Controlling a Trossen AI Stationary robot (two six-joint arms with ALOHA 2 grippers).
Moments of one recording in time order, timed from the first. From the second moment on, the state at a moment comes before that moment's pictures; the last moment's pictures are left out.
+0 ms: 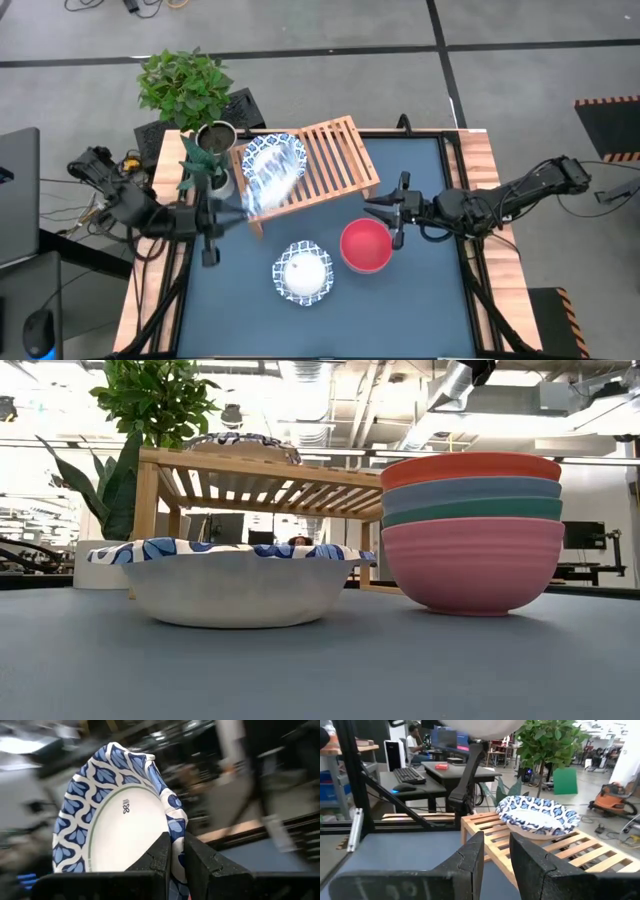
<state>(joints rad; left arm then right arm) -0.62 0.90 1.04 0.03 -0.76 0.46 0.29 0.97 0.66 0.31 0.49 -0.05</state>
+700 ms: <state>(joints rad) -0.47 0.89 1.04 -0.27 -0.87 0.25 0.25 0.98 0.66 0.18 0.49 -0.11</state>
